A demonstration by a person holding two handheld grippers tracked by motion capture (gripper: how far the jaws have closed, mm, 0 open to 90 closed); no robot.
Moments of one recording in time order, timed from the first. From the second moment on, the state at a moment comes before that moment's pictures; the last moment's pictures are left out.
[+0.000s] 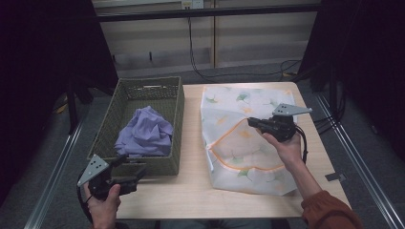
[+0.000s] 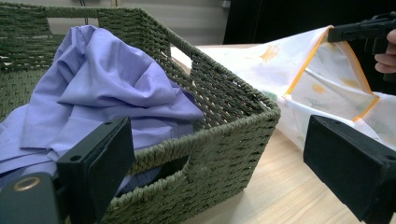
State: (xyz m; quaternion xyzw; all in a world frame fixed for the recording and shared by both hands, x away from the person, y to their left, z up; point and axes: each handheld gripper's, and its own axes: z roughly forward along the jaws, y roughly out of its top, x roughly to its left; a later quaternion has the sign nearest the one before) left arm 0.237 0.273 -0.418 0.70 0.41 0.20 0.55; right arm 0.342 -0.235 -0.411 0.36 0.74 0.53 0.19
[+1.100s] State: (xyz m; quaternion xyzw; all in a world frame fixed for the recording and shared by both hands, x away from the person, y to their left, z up) left arm 0.350 0.268 -0.367 0.77 0.42 0.19 0.44; right arm 0.347 -0.233 -0.418 0.35 0.75 0.53 0.17
